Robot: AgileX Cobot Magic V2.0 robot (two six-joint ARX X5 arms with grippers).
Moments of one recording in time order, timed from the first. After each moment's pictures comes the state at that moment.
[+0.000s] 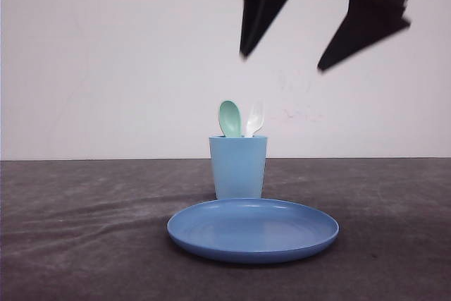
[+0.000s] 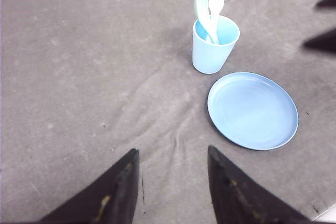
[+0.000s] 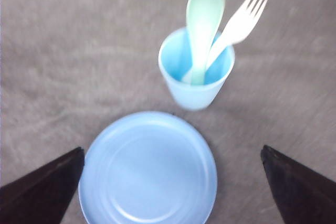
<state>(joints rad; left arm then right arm) -0.72 0.51 0.87 -0.91 -0.16 -0.17 0.82 1.22 0.92 -0.44 0.15 0.29</state>
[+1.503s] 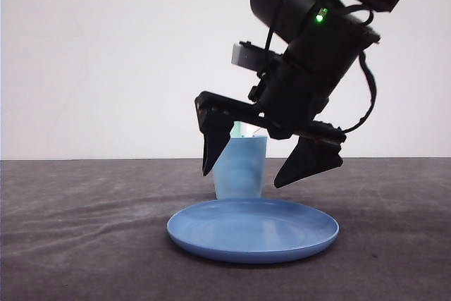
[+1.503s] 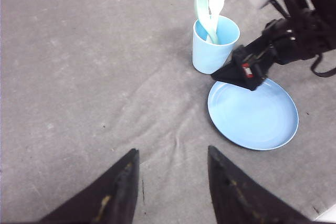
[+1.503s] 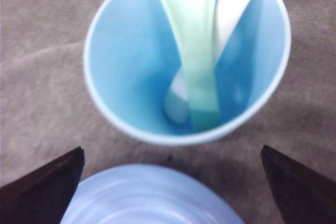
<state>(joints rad) -0.72 0.51 0.87 -0.91 -0.16 -0.17 0.69 1.70 0.94 -0.04 0.00 0.43</state>
